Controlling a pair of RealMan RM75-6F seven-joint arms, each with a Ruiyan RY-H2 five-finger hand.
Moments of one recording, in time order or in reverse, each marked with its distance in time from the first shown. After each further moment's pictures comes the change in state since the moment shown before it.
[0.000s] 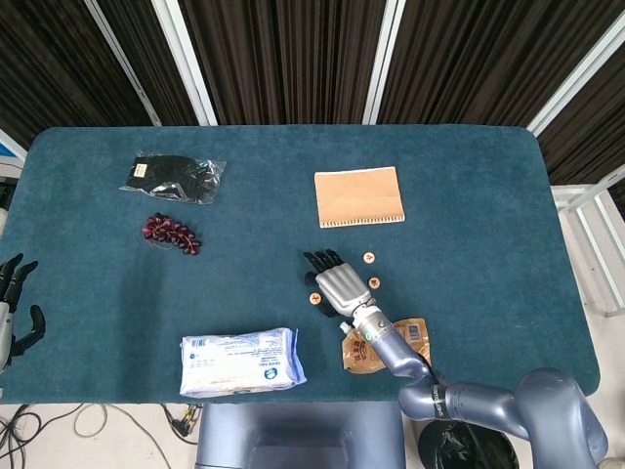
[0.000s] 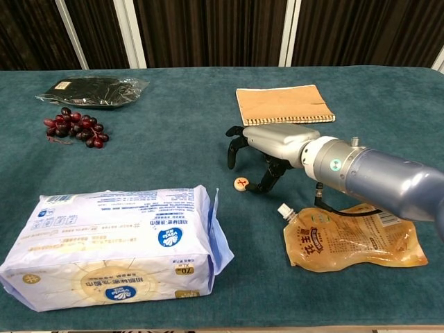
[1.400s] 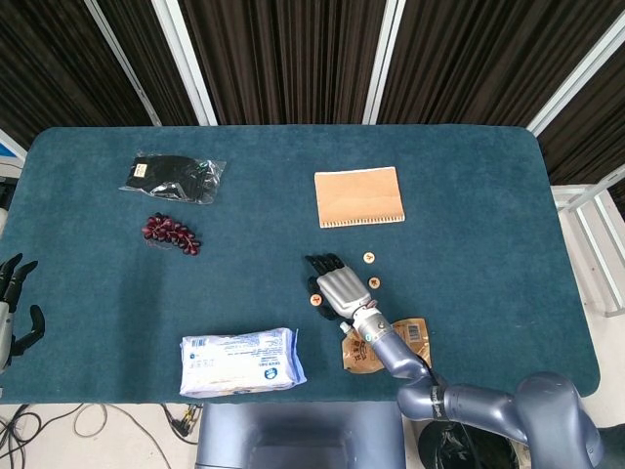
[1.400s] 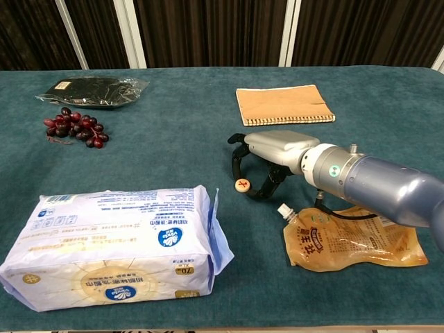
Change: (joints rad) left arm 0.000 -0.001 -0.002 -0.001 -0.003 0.000 0.004; right arm -0.021 -0.023 0.021 0.029 -0.005 -0.039 0.012
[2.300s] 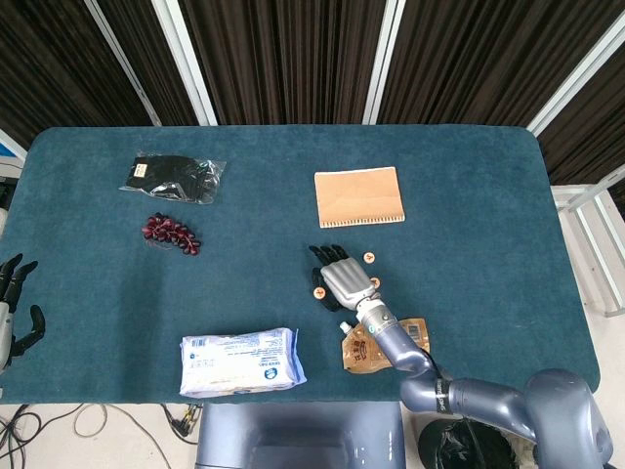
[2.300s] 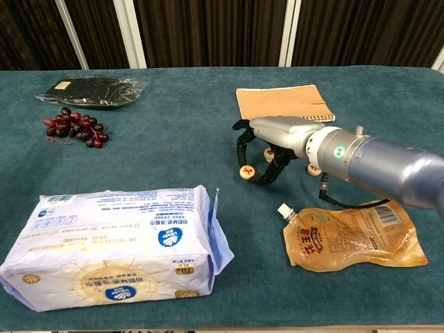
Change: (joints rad) left arm 0.000 0.002 0.001 -0.007 -0.002 -0.004 -0.002; right arm 0.012 0.055 0.044 -0.040 0.048 -0.022 -0.019
